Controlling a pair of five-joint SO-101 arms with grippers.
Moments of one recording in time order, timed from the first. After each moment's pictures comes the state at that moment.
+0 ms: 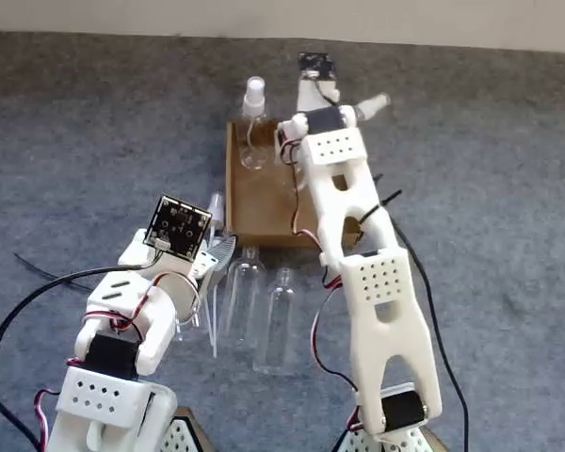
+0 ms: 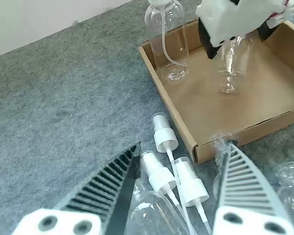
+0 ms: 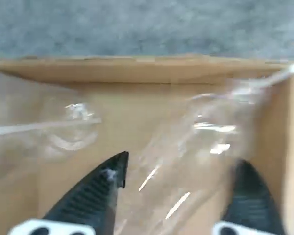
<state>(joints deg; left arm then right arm) 5.9 -77.8 75.1 42.2 -8.0 -19.1 58.4 -64.3 77.4 -11.3</state>
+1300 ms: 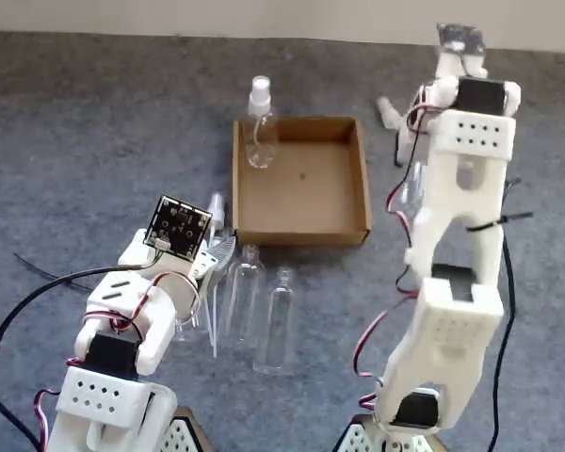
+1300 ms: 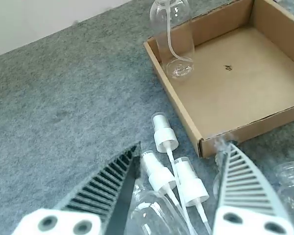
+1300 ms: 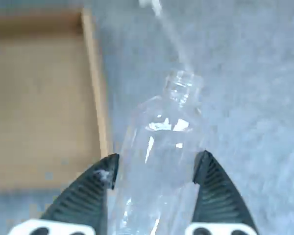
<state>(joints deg) 5.9 -77.8 75.1 42.2 -8.0 2.6 27.0 -49.7 100.0 5.7</state>
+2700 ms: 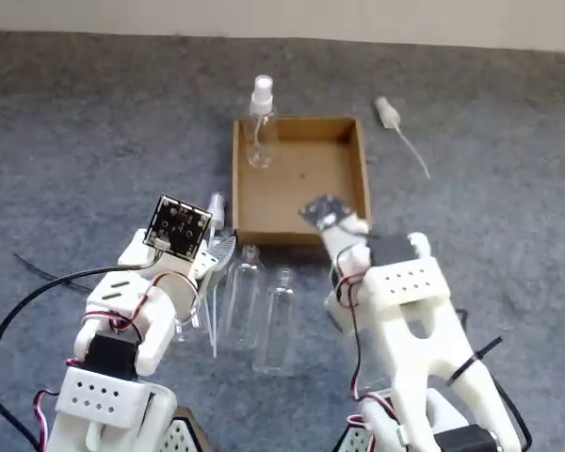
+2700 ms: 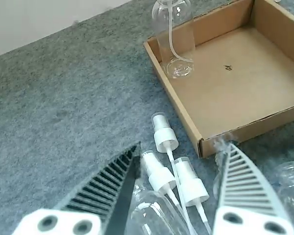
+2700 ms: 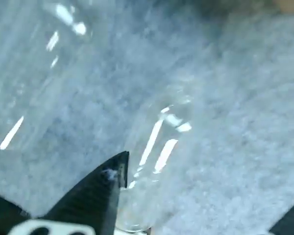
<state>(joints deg) 5.9 -77.8 75.1 42.2 -8.0 -17.6 -31.0 45.7 79.5 23.3</state>
